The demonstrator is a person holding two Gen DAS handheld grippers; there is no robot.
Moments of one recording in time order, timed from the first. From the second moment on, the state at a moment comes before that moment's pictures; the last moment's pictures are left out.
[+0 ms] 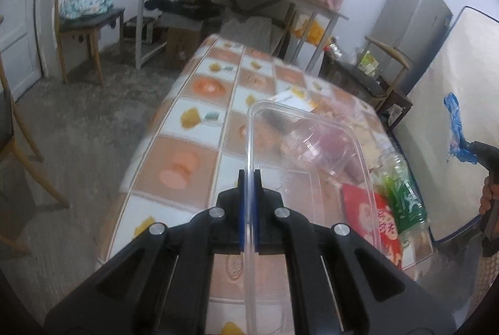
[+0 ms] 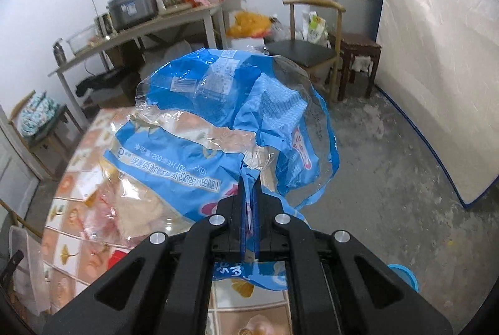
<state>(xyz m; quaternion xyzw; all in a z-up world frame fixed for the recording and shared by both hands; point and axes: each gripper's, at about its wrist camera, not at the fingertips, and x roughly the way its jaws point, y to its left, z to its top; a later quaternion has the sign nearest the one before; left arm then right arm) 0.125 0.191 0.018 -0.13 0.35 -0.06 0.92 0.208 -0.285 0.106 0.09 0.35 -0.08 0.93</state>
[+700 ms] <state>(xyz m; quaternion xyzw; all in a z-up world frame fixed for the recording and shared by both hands) 0.139 -0.019 0.115 -0.01 0.29 -0.31 0.90 0.038 -0.379 0.109 0.17 0.31 -0.16 0.92</state>
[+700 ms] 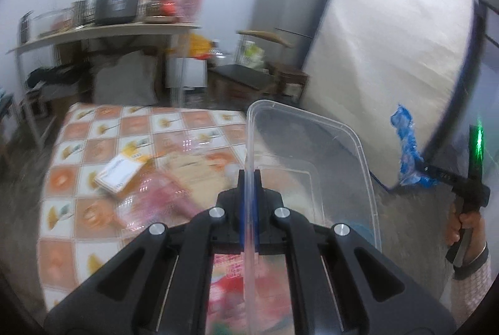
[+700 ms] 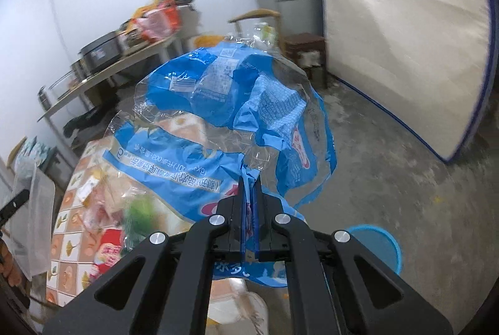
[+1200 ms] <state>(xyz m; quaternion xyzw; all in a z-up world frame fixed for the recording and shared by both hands) 0.125 -0.275 0.058 0.15 0.39 -0.45 0.79 -0.072 -0.489 0.002 0.27 0.34 -0.28 0.85</state>
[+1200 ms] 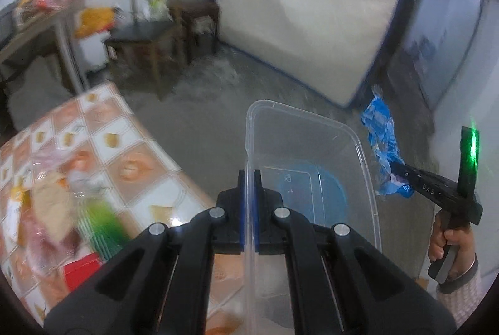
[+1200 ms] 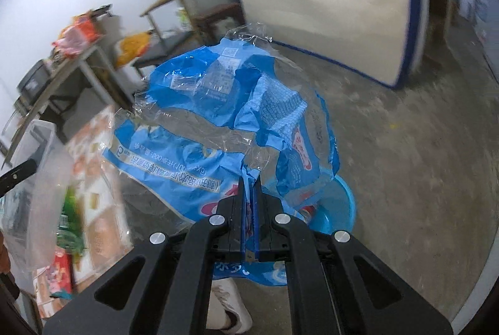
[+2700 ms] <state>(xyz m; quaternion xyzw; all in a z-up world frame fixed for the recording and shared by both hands) 0.138 -0.509 -0.052 0.25 0.50 -0.40 0.73 -0.034 -0.621 -0.293 0.26 0.60 -0.27 0.71</state>
